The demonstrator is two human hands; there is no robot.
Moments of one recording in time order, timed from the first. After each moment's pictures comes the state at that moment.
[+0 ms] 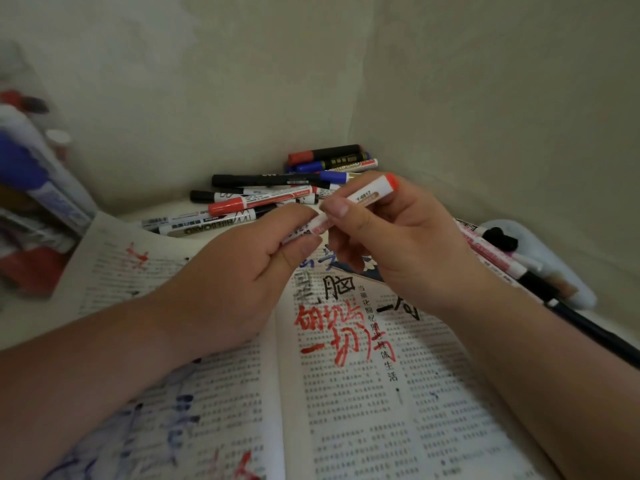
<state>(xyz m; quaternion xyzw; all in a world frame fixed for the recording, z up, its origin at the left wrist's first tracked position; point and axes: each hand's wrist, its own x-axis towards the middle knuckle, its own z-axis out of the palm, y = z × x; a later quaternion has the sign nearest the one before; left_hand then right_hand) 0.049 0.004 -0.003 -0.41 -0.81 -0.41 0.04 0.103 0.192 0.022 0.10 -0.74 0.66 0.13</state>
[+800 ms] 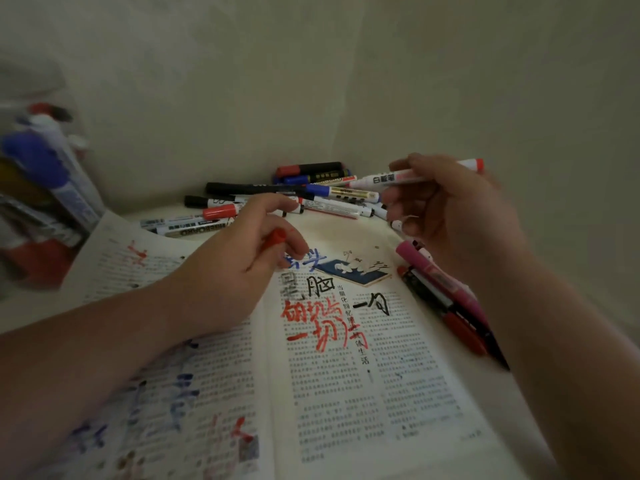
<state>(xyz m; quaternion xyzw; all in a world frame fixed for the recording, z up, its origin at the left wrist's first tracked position) 0.046 0.002 -0.009 -0.41 -0.77 -0.49 0.00 0.119 0.234 0.070 -0.07 -0.68 0.70 0.20</state>
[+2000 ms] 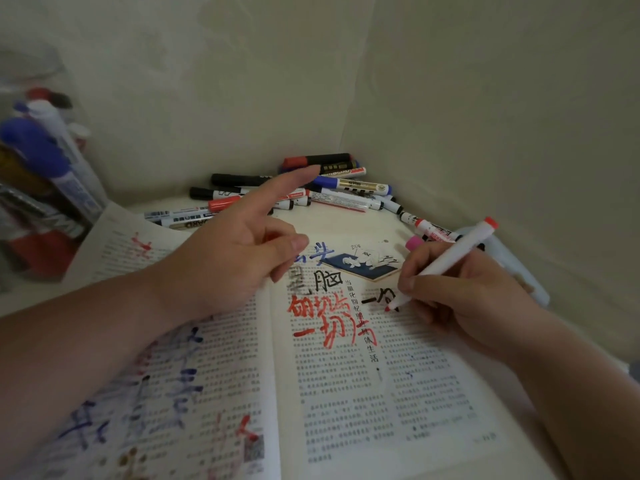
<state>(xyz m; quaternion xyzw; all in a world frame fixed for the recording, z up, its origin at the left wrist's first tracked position) 0.047 -0.001 0.005 -0.39 -0.69 -0.60 -0.10 0.171 0.238 0.021 -0.06 -0.78 0.63 0.03</state>
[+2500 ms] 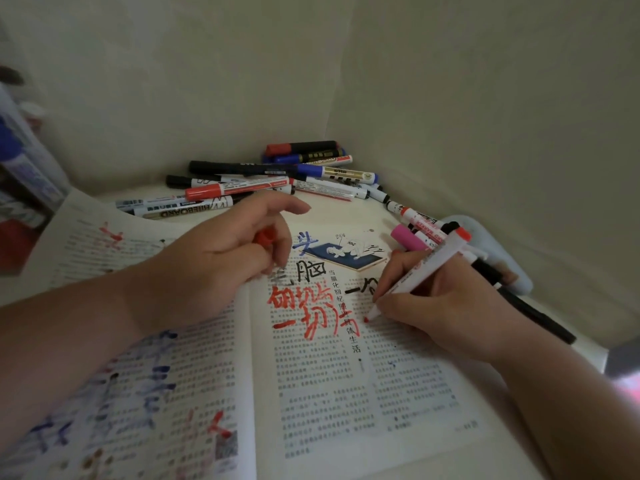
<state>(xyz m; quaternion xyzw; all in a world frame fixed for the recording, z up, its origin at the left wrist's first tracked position) 0.049 0.000 -0.007 -0.42 -0.71 -0.55 -0.14 0.181 0.236 0.018 -0.06 -0.86 0.51 -0.01</state>
